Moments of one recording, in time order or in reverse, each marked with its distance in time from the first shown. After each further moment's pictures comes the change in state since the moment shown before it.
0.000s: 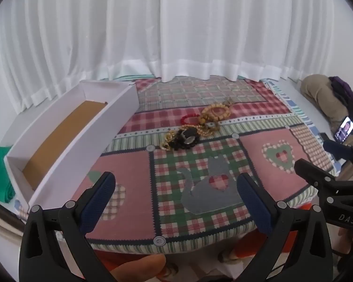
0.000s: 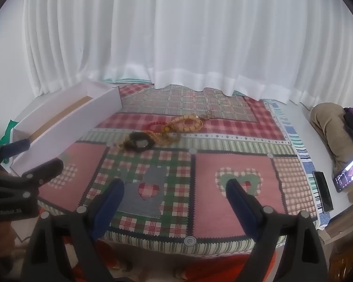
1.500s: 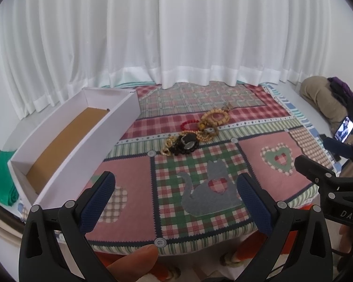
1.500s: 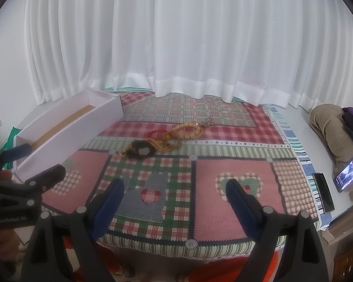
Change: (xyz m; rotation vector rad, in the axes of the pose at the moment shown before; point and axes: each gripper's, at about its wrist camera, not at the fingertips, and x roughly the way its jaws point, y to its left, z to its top) left arm -0.012 -0.005 0.001 0.018 -0.041 0.016; right arm -0.009 0.000 0.002 0.008 -0.051 0.006
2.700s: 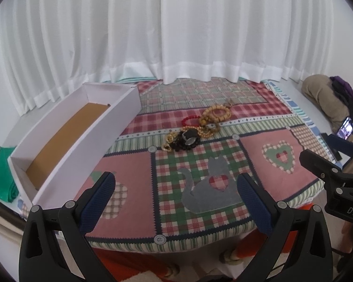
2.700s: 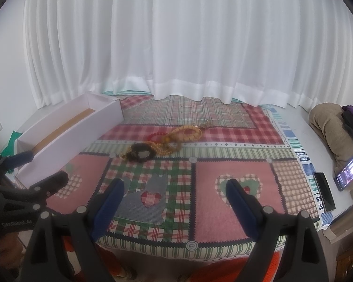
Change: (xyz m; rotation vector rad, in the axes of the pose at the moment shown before) left arm 0.004 0.000 -0.005 -0.010 0.025 0.006; right arm -0.003 -0.003 0.004 0.017 -0.010 0.004
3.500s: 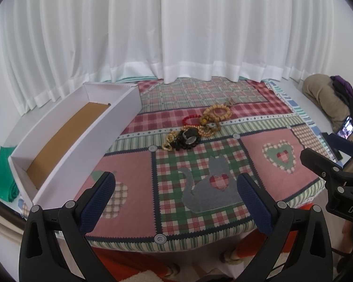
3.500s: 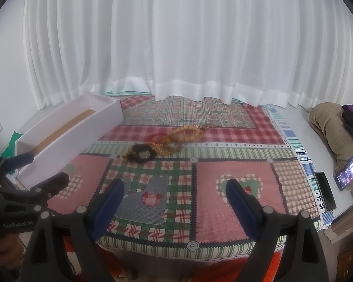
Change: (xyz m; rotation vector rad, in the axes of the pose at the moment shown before) left arm 0.000 0.002 0.000 -0.001 0.005 -0.003; right arm 0.001 0.001 0.000 0.005 -0.005 0.002
